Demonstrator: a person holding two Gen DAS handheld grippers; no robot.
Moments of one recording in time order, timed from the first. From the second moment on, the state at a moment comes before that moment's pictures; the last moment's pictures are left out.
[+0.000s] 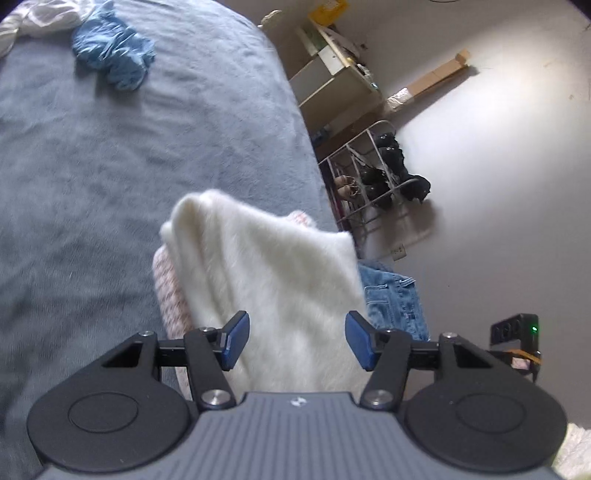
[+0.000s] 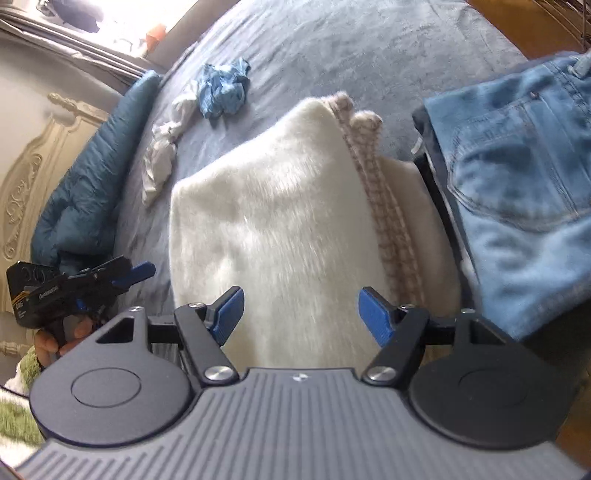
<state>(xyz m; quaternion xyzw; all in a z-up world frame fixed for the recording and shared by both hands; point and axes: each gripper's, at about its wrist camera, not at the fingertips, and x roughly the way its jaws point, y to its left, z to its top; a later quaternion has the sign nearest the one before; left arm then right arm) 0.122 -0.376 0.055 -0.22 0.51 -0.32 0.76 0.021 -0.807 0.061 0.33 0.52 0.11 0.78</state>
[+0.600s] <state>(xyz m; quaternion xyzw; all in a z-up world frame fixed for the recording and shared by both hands) 0.202 -0.466 0.095 0.00 0.47 -0.44 0.76 0.122 -0.818 0.007 0.36 0.48 0.24 0.76</state>
